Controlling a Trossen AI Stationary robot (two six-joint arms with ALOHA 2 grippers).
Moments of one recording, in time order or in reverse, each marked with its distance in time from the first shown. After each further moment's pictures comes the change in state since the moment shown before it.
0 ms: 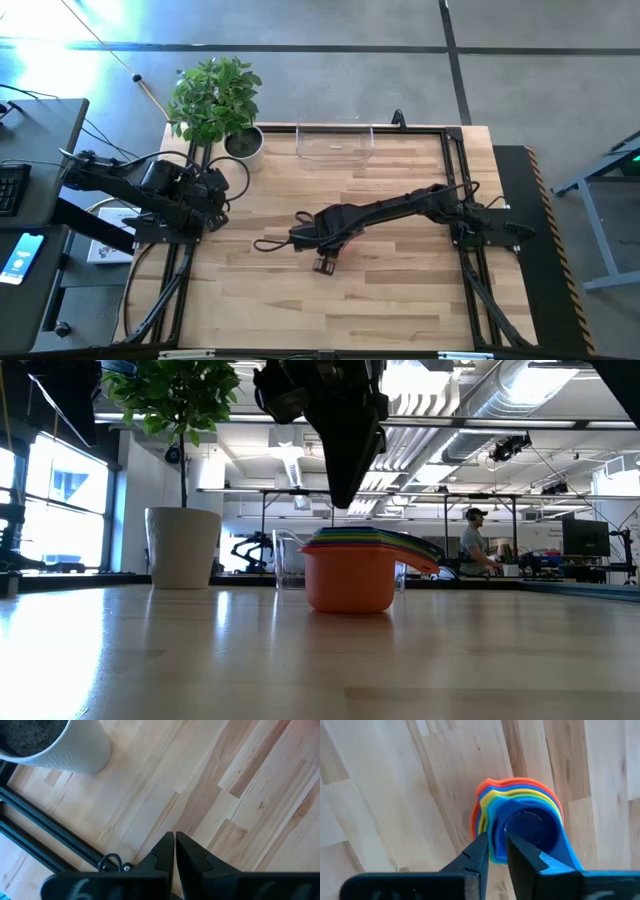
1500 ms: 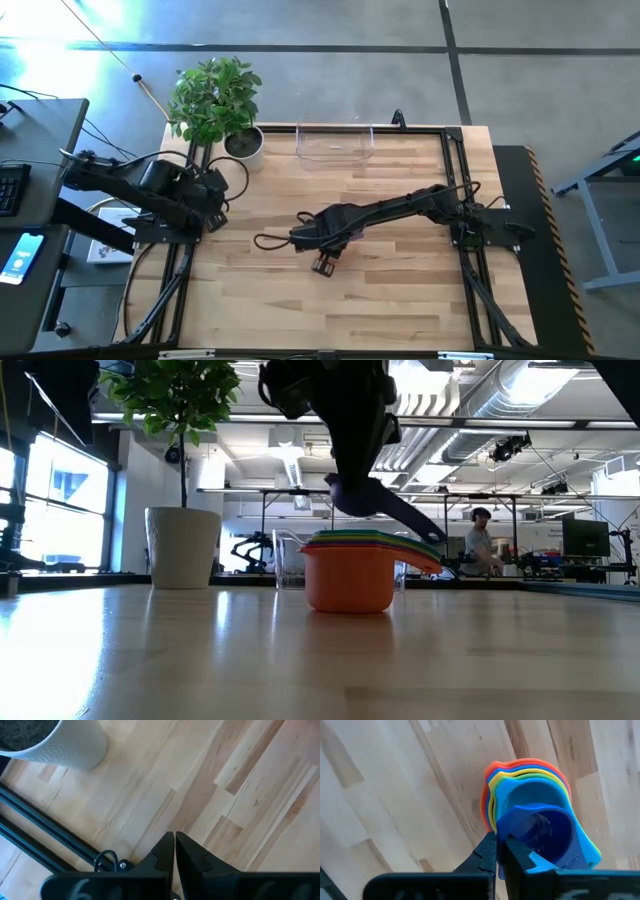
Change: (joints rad) left arm 0.000 -0.006 0.000 -0.003 0.023 -0.009; right arm 0.011 0.002 0.044 -0.064 -0.043 0.127
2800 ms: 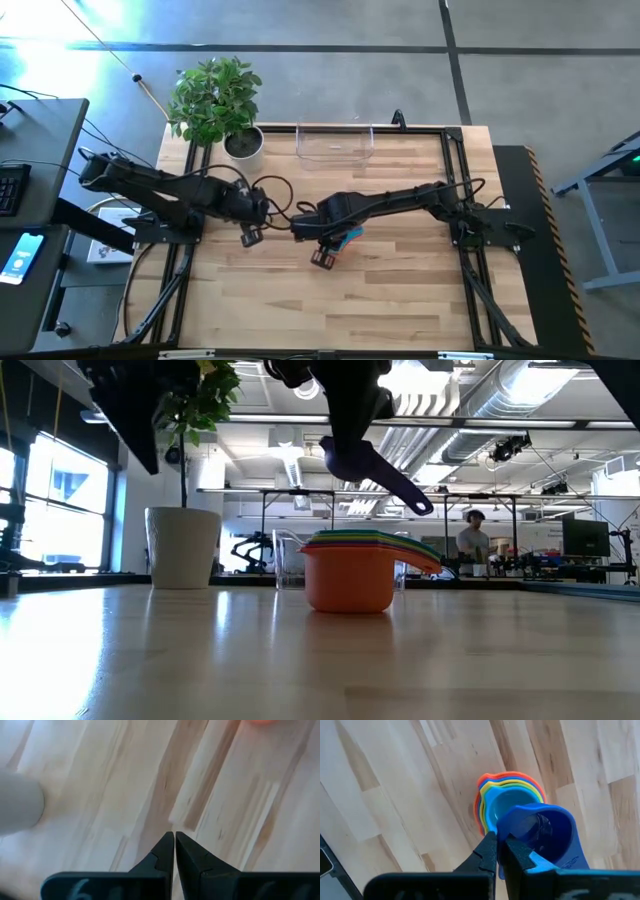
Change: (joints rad) left arm 0.025 0.317 0.000 0.380 0.059 0.207; right arm -0.018 -0.006 0.128 -0.111 0.000 -0.053
